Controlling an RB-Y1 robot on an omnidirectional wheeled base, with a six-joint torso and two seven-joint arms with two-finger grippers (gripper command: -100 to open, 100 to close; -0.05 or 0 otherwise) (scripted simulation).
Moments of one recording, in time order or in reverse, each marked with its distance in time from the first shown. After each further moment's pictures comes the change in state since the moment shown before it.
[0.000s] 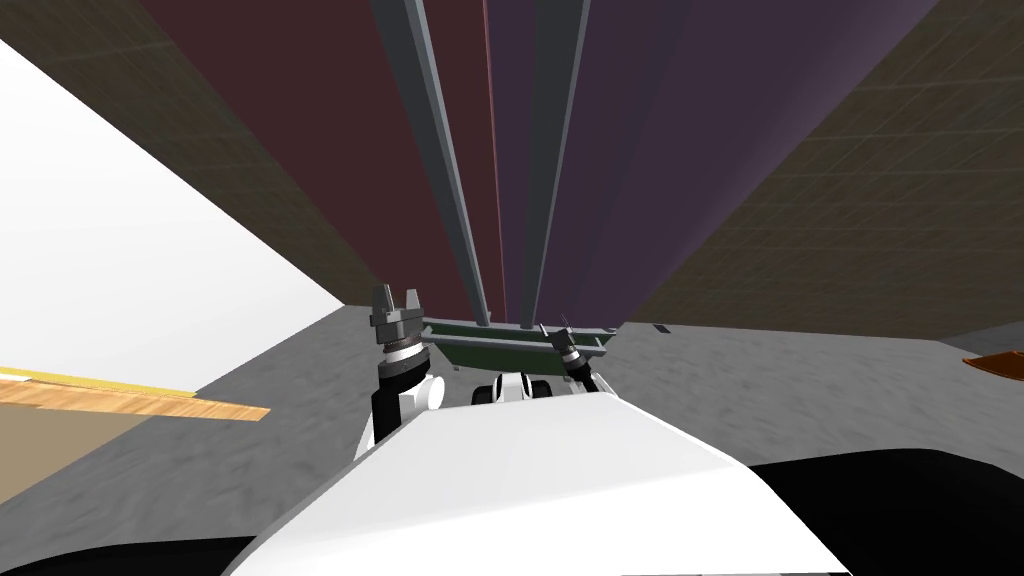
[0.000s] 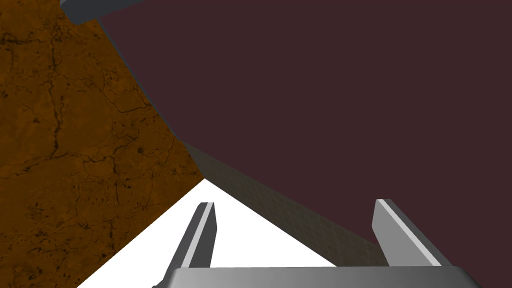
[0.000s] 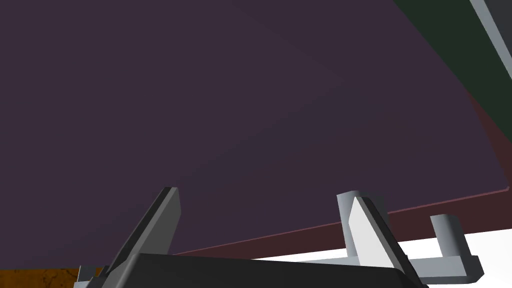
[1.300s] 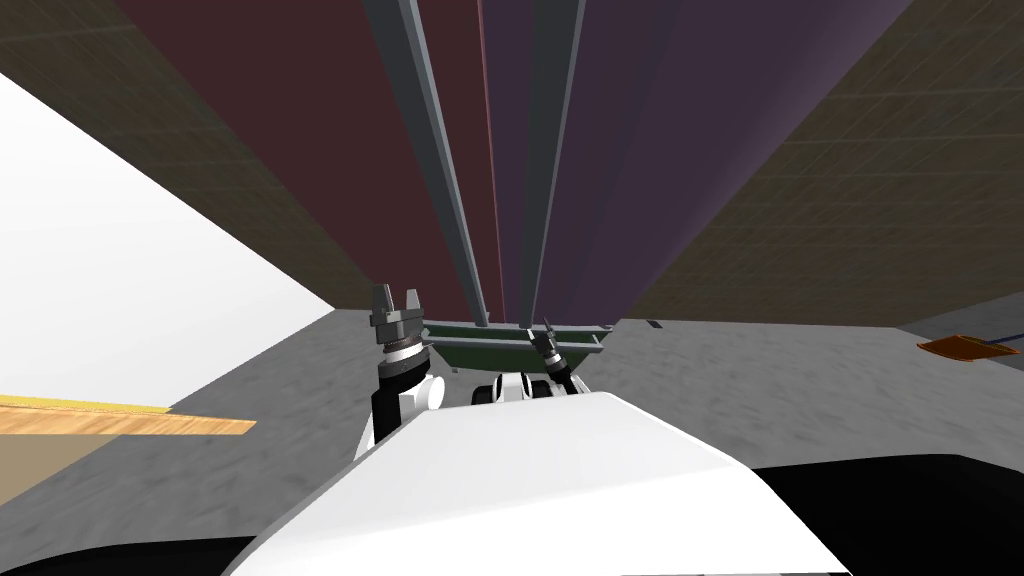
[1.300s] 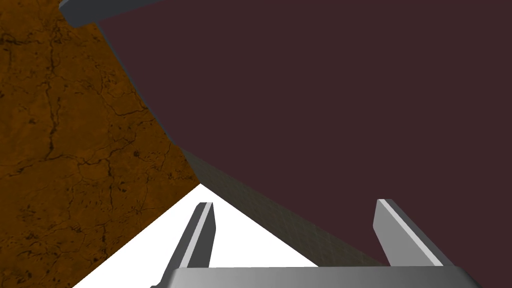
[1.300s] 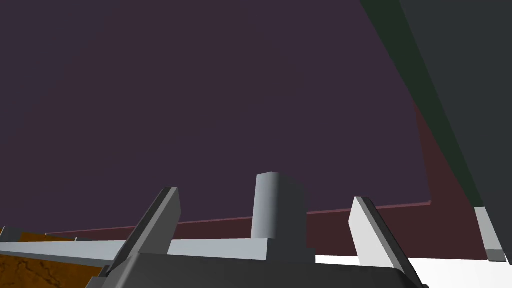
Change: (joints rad) left arm 0.000 0.000 0.000 0.000 0.000 0.000 0.000; right arm -0.058 0.144 0.063 0.152 0.034 -0.057 0.339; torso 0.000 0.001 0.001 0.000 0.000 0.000
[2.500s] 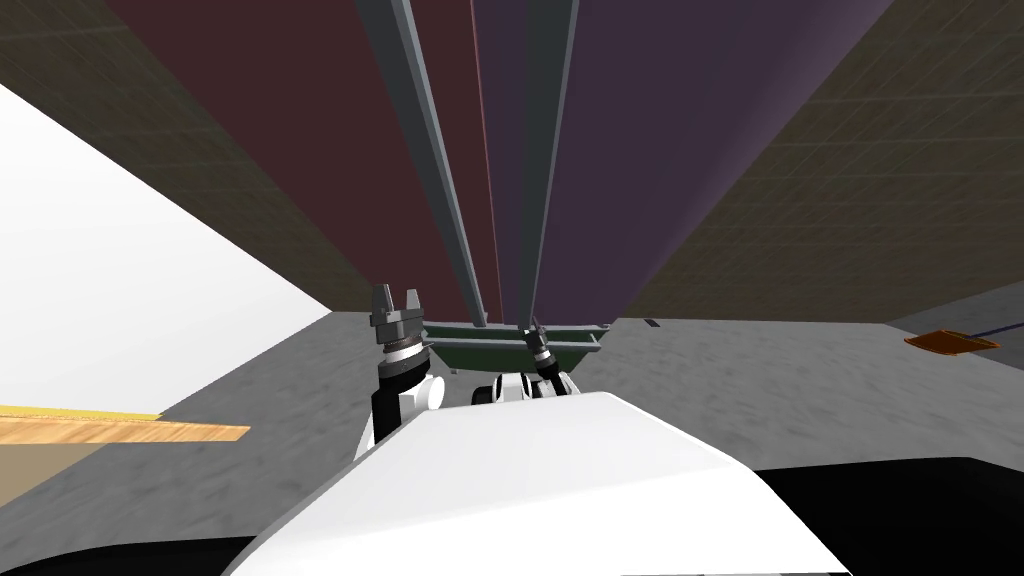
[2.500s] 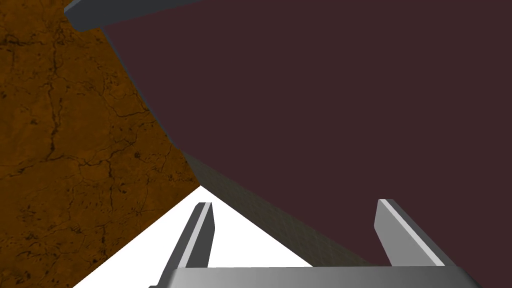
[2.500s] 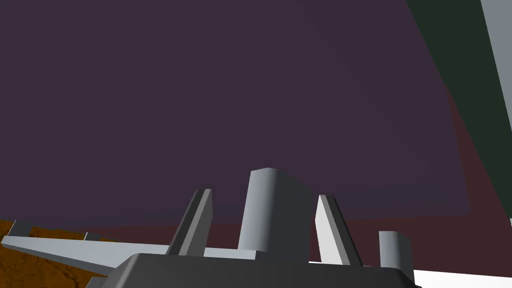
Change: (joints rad) left arm 0.000 0.000 0.000 0.000 0.000 0.000 0.000; right arm -0.029 0.110 0.012 0.008 0.009 0.017 0.069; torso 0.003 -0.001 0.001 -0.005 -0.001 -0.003
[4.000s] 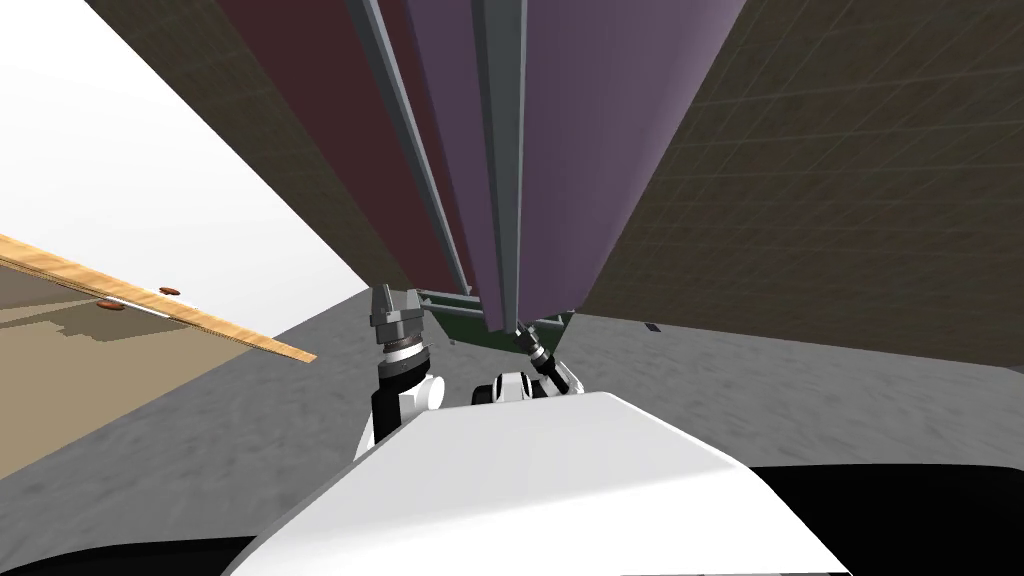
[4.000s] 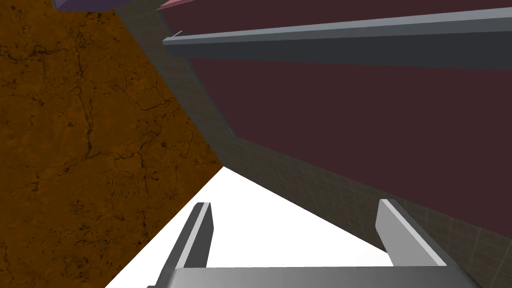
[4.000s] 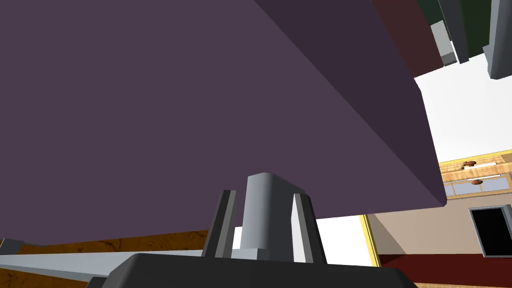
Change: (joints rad) left arm 0.000 0.000 0.000 0.000 0.000 0.000 0.000; right arm -0.107 -0.130 0.133 0.034 0.102 0.020 -0.247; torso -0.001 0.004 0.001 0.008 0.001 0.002
